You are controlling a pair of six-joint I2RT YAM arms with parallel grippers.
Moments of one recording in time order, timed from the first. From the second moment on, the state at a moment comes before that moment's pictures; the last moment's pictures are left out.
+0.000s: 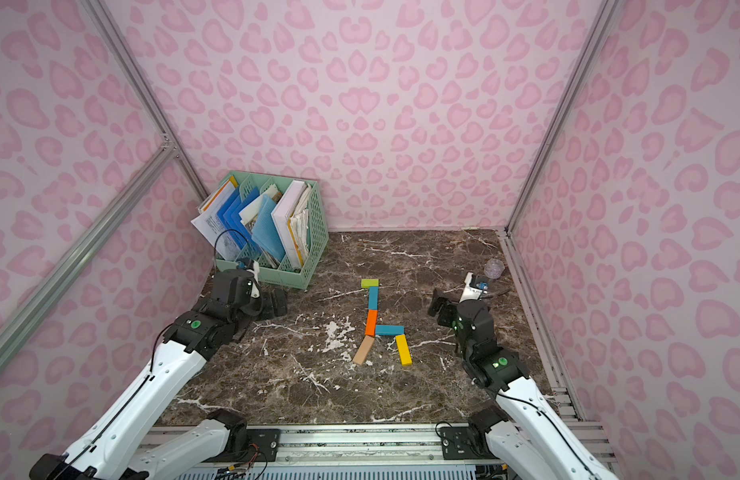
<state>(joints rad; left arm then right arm) -0.31 1.01 0.98 -0.67 -0.31 -0.42 0.39 0.75 0.43 -0.01 0.35 0.34</state>
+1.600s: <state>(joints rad) -0.01 1.56 0.44 0.69 -0.14 -0.02 0.01 1.57 0.20 1.31 0.04 -0.05</state>
